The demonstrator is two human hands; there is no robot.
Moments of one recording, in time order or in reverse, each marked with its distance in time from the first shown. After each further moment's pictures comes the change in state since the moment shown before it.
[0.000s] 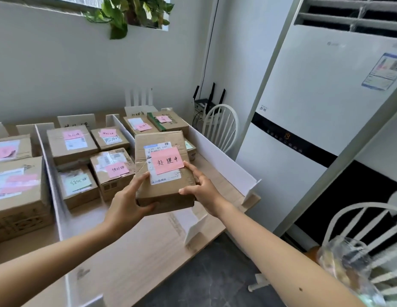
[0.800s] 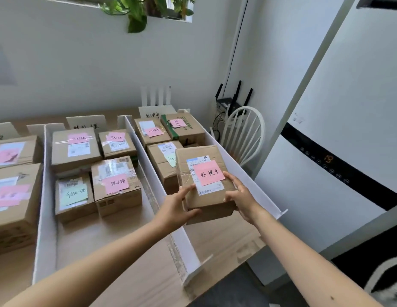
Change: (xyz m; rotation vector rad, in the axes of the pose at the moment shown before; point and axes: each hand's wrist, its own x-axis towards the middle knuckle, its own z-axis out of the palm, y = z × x) left_hand 0.125 0.012 0.125 -0.060 -0.232 -0.084; right_hand 0.128 0.031 -0.136 -0.063 0.103 0.191
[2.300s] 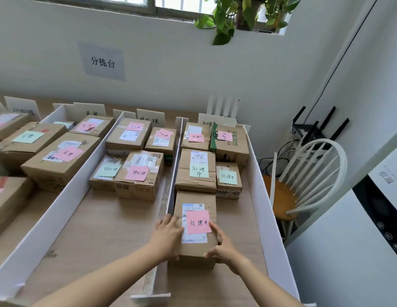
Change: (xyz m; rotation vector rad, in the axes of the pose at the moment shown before) left_hand 0.040 -0.023 0.105 0.906 -0.194 -0.546; right_hand 0.119 0.095 -0.041 -0.250 -0.623 0.191
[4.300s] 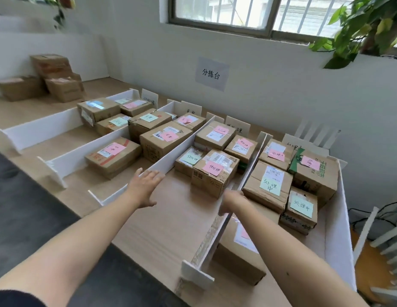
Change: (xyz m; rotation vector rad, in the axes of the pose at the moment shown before) left_hand -0.145 -0.177 -0.011 0.116 0.058 -0.613; right_hand 0.198 -0.102 0.140 -1.327 0.011 -0.117
